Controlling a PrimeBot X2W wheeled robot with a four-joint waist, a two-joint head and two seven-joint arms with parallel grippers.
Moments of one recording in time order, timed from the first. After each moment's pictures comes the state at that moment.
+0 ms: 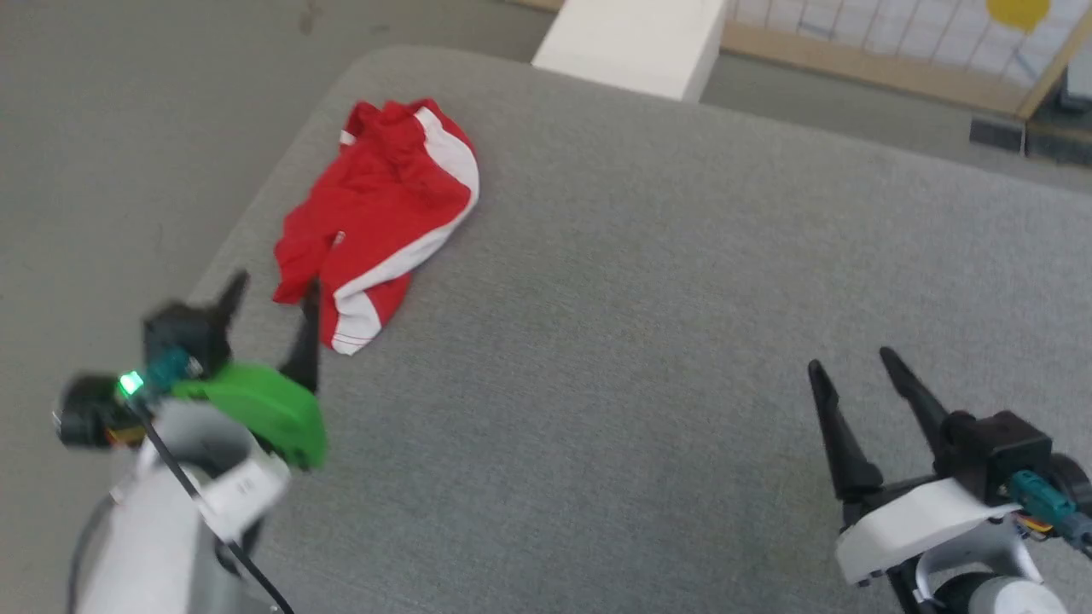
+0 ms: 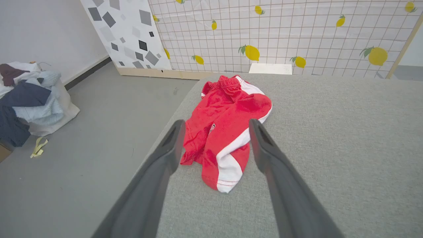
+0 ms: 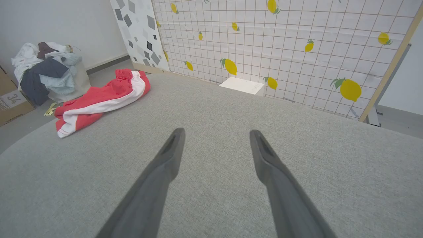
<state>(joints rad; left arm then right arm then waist) -0.22 0.25 -0.07 0.01 -0.19 -0.04 0.13 0.05 -0.07 0.03 -0.16 0.09 0.13 0.06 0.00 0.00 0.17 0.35</state>
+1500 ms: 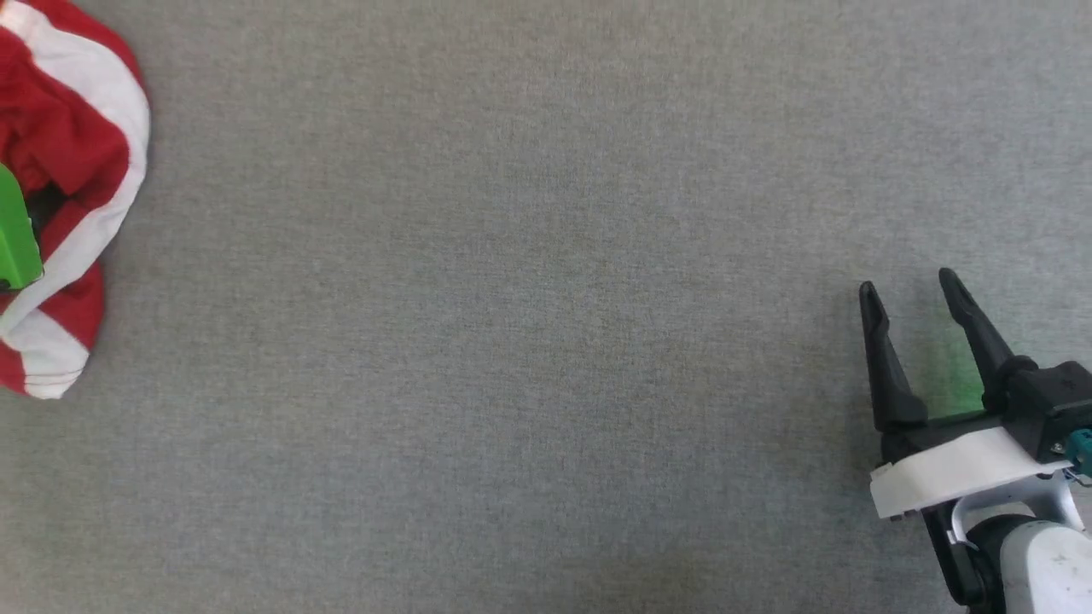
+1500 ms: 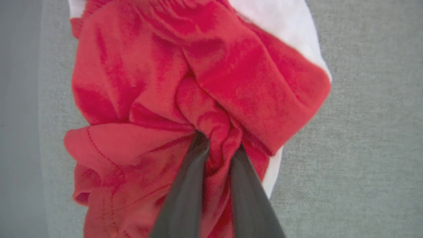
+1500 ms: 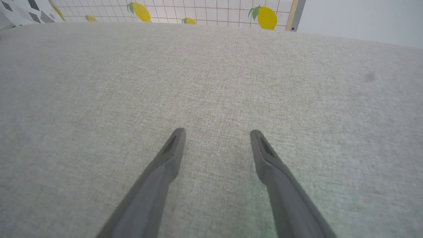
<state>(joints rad) -0.79 0.79 -0.32 0.43 -0.87 -0.12 0.73 -0.06 -0.08 -0.04 -0.17 0.05 0.13 -0.01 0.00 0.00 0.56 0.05</state>
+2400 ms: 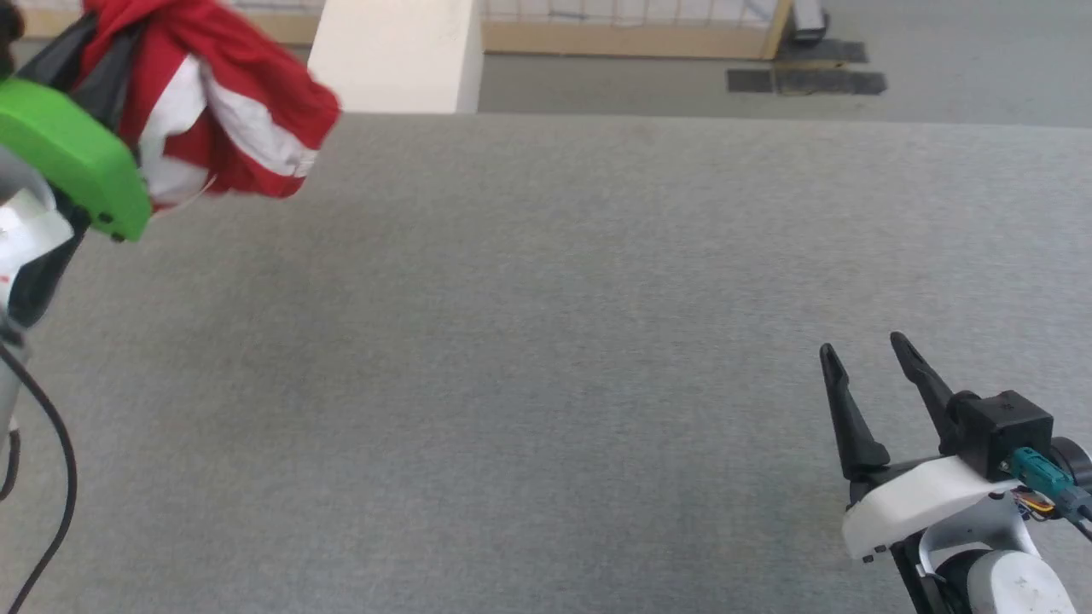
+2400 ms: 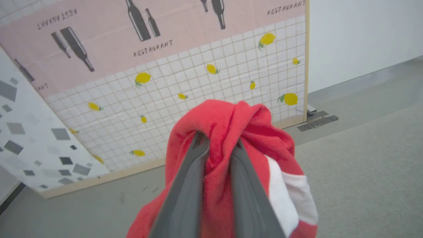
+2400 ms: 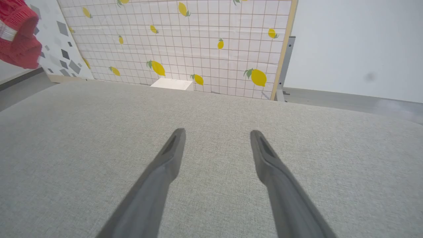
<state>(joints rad) -0.80 0.72 -0.40 0.21 -0.61 -0.12 0.15 -0.02 -0.08 0.00 -0.06 0.09 0.13 0.02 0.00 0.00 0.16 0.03</state>
